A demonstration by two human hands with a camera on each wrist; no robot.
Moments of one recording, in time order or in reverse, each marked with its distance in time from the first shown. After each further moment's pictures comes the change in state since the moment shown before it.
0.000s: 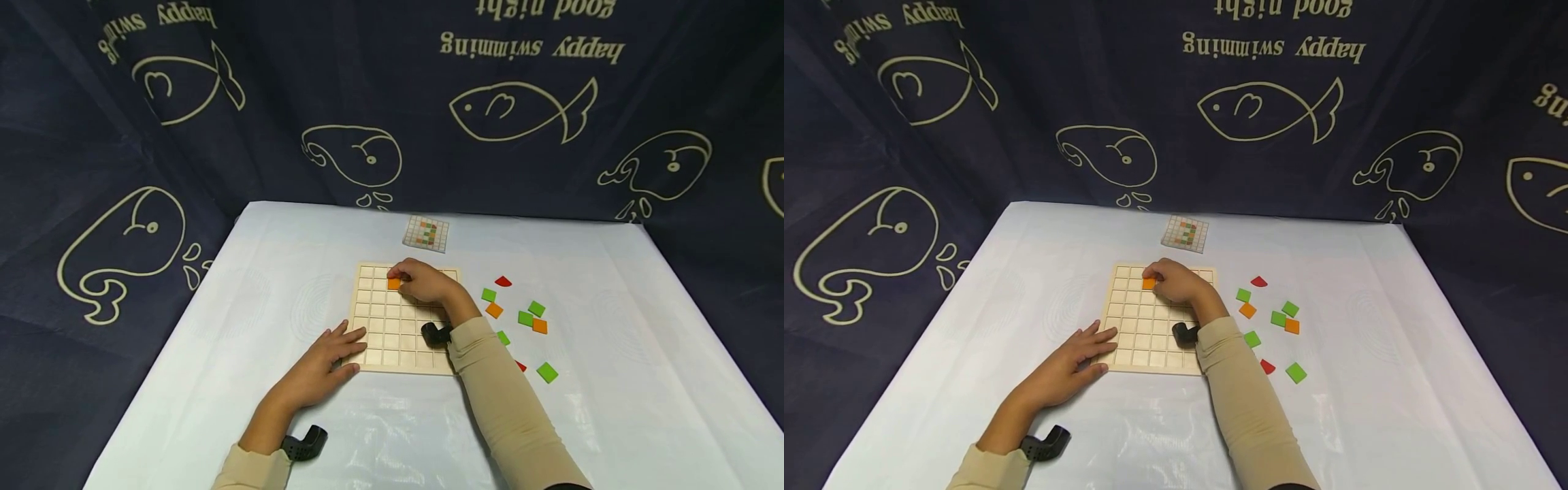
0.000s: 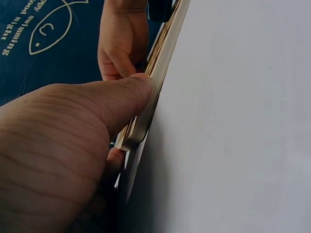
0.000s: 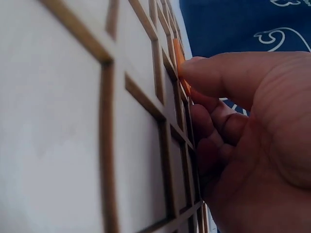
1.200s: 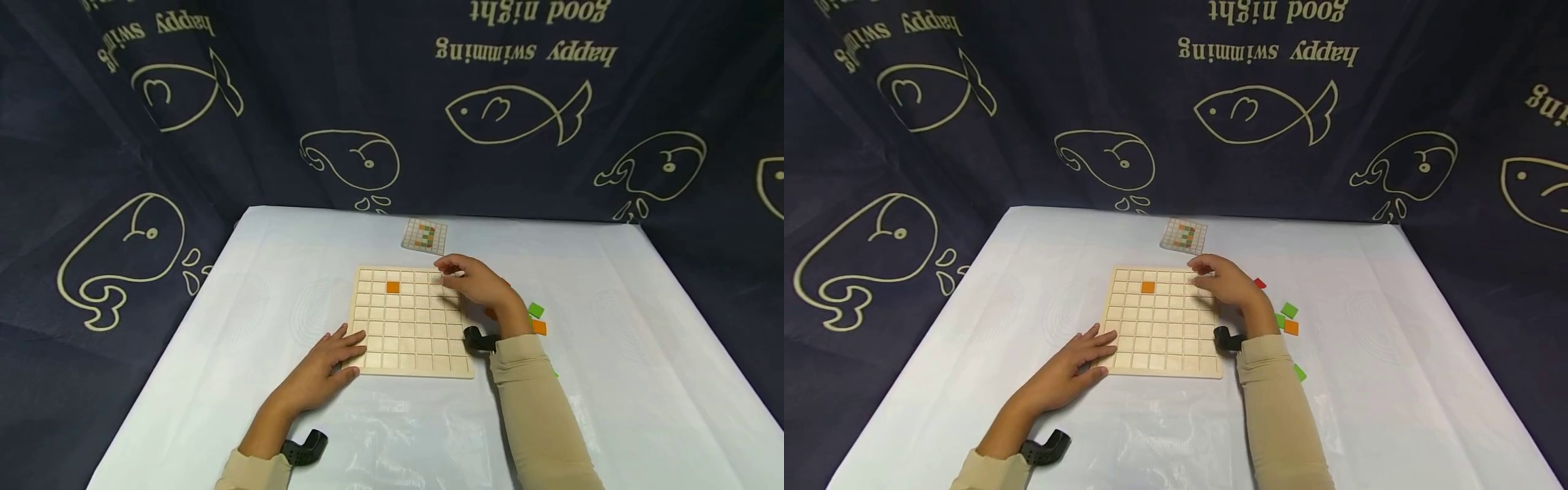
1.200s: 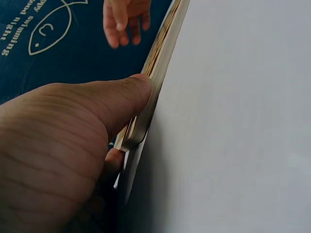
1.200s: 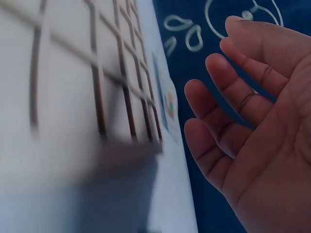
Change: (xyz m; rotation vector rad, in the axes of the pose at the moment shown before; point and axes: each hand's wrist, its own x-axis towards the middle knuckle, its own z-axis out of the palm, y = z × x) left_hand -0.002 0.002 0.001 -0.013 0.015 0.008; right_hand -0.075 0.022 -0.049 0.160 0.209 0.106
